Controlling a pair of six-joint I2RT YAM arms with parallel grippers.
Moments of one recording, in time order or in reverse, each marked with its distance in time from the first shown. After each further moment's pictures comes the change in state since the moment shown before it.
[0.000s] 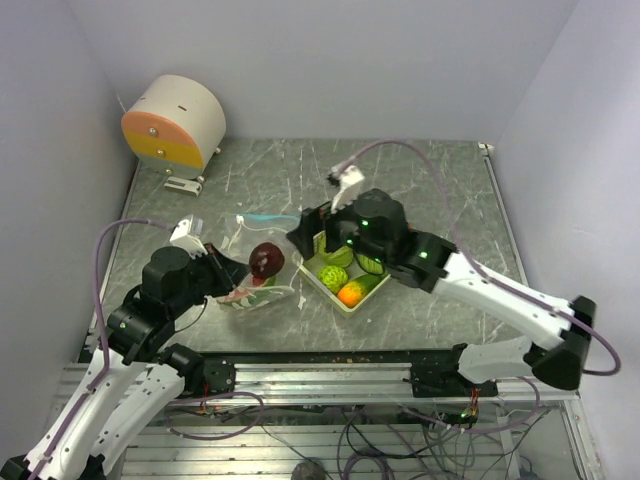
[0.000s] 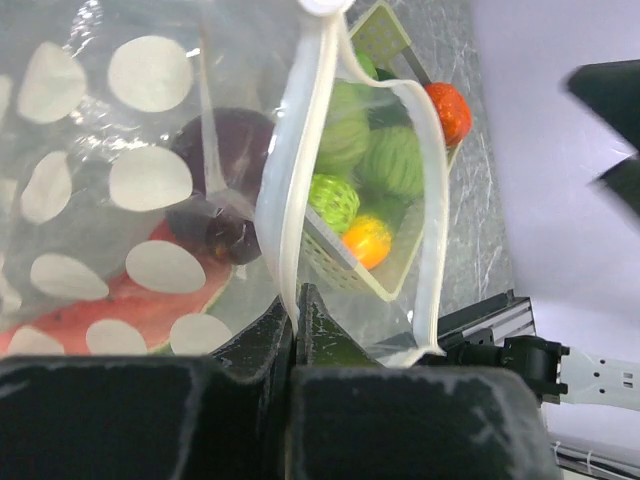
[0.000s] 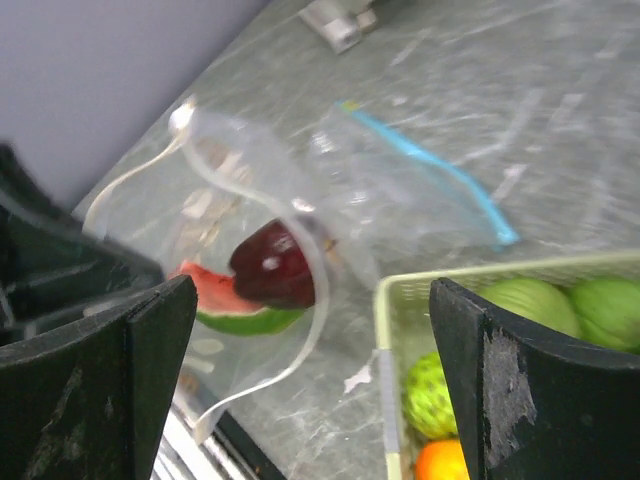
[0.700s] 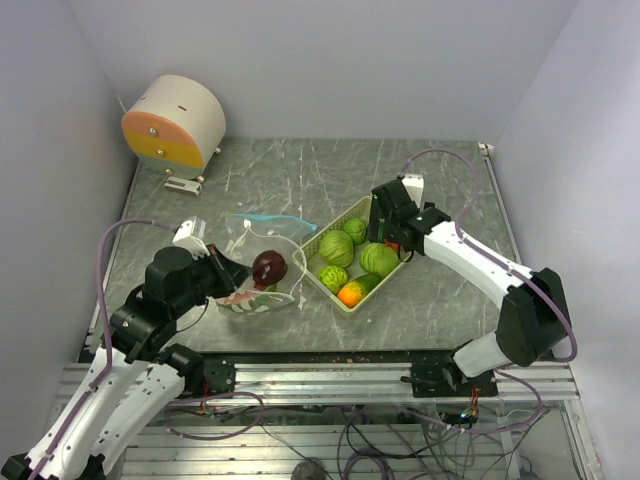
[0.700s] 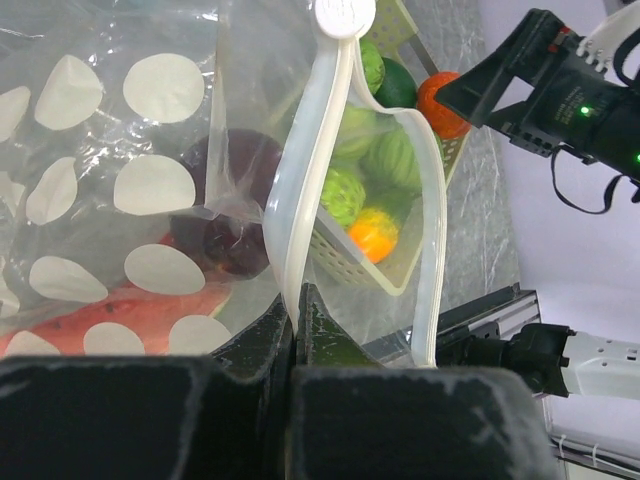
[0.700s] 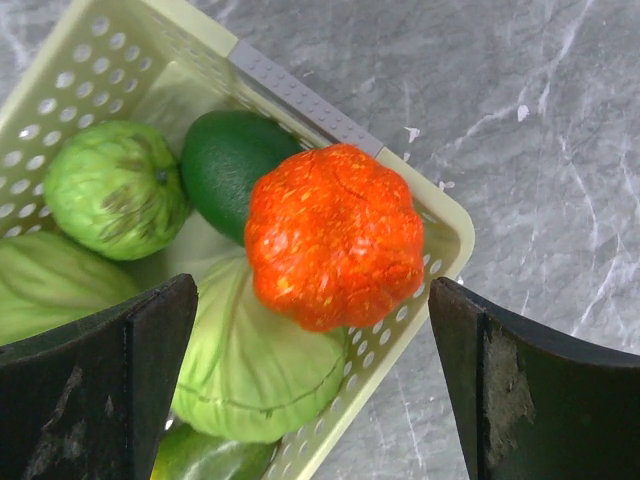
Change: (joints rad) left arm 0.000 0.005 -0.022 0.003 0.012 0.016; right arm -0.442 0.123 -0.137 -0.362 0.440 0.233
